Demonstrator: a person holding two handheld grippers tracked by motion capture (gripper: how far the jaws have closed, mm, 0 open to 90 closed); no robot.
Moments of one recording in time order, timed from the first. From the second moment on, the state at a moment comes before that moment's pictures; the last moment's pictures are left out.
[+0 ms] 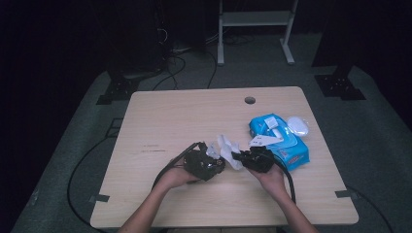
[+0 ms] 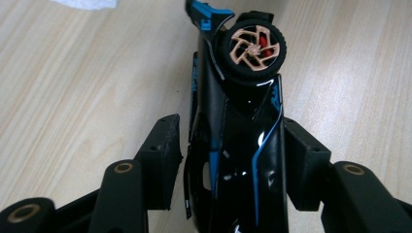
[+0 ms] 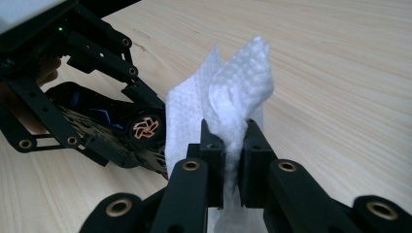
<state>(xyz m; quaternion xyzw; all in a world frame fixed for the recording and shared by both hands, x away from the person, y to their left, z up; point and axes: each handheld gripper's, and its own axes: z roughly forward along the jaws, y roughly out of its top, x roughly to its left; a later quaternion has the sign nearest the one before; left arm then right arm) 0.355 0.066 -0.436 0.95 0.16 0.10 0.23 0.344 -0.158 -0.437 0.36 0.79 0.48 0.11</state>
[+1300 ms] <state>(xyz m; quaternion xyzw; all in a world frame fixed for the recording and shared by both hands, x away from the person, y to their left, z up) 0.344 0.084 -0.410 0.90 0.16 0.09 0.39 0.340 -0.161 -0.418 0.34 0.77 0.54 0.08</state>
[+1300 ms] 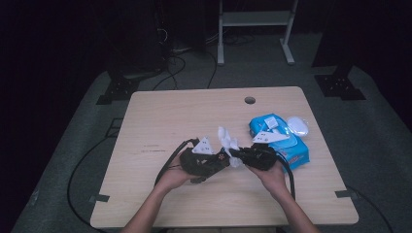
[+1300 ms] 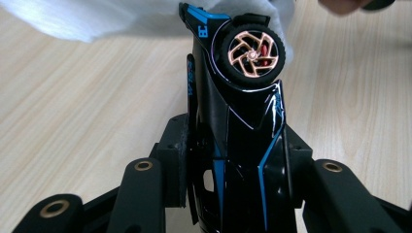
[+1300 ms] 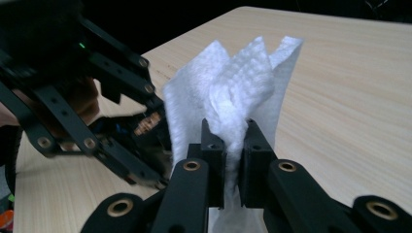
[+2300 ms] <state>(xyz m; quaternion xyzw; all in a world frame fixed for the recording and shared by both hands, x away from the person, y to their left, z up) 0.346 0.091 -0.402 0.88 0.17 0.08 0.43 0.347 -0.167 -0.436 0.36 0.77 0.53 0.04</state>
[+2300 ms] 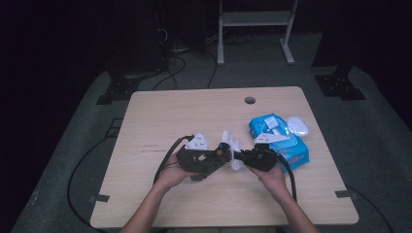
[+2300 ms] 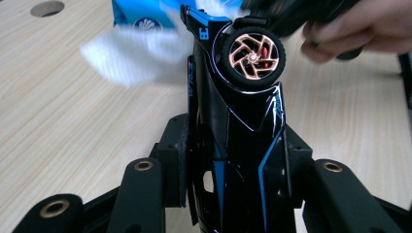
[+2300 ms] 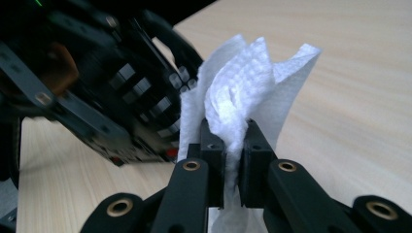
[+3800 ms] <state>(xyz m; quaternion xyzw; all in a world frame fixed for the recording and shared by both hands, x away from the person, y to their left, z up) 0.361 0.057 -0.424 0.92 0.16 0.05 0.35 0.345 -0.181 -0.423 0.37 0.76 0.53 0.08</state>
